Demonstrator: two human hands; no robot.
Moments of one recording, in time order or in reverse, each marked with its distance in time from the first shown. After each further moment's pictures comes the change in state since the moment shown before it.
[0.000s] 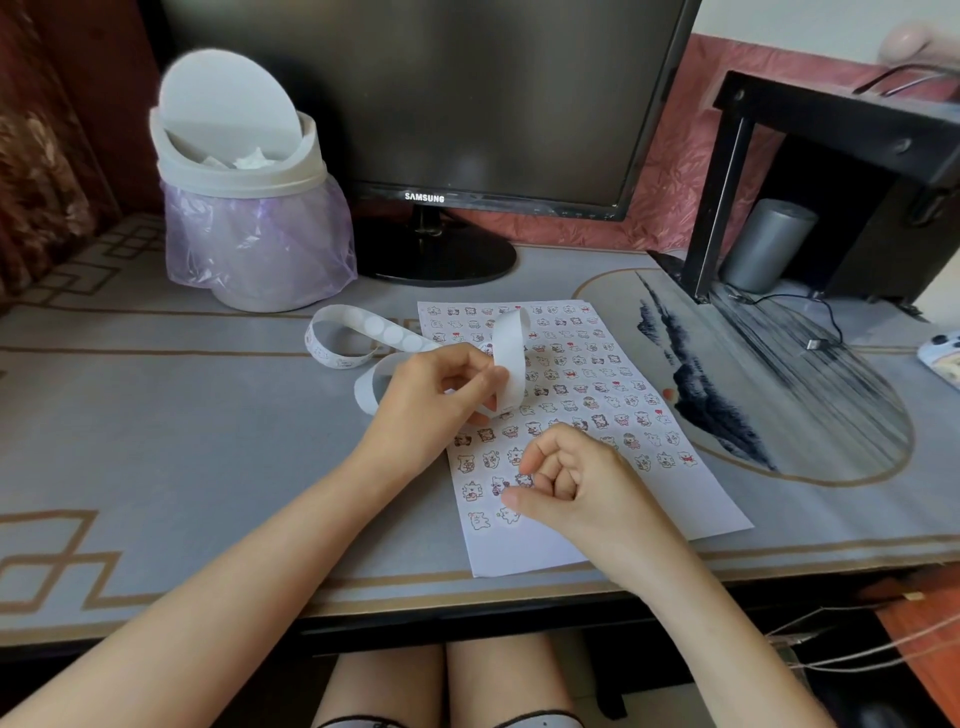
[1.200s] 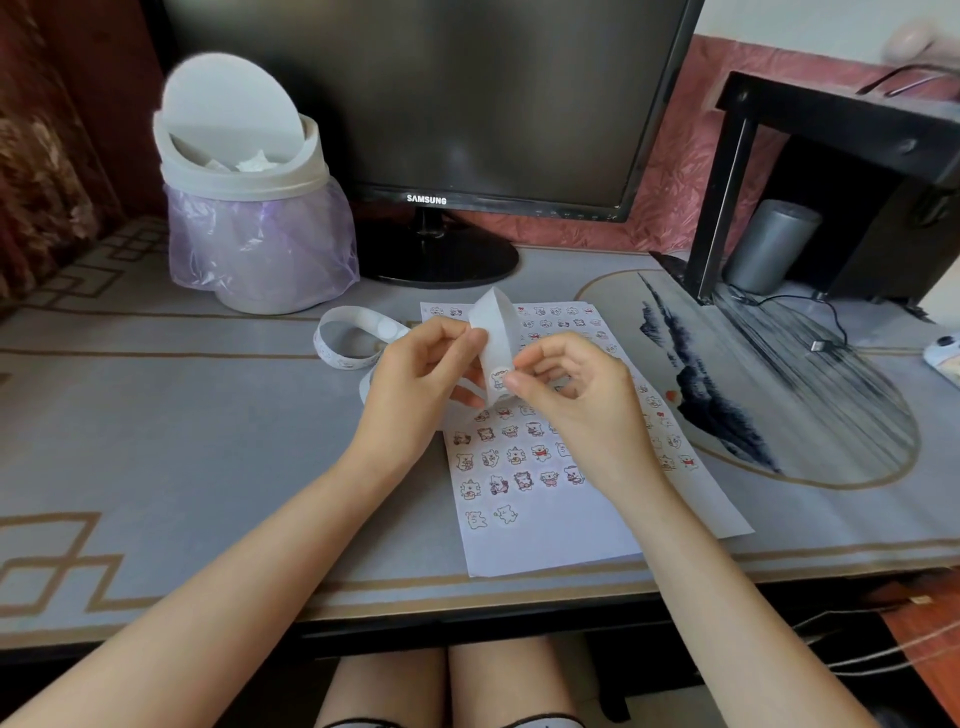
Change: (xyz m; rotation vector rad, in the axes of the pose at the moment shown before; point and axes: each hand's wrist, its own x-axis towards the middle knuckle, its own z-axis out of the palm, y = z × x) left_hand 0.002 0.007 -0.005 -0.195 0.113 0.090; right_hand 0.053 -0.020 -0.006 0.216 0.250 -0.286
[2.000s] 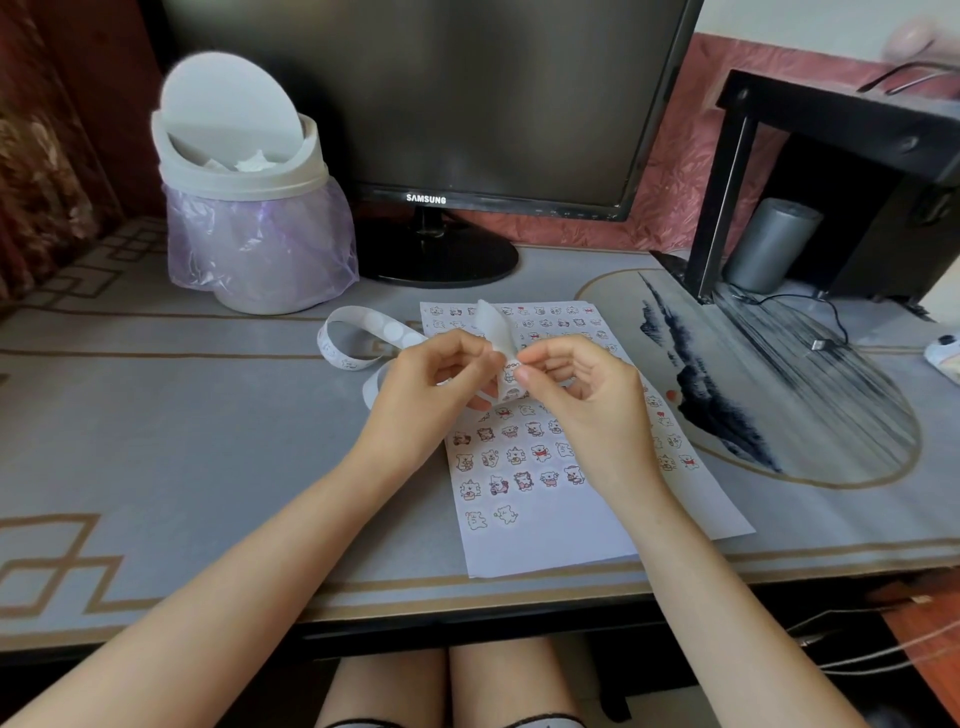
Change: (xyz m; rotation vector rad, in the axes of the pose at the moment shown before) left_hand -0.001 -0.003 0.001 0.098 -0.083 -0.008; right_hand -0.002 0.004 -0.001 0.005 0.074 -0.031
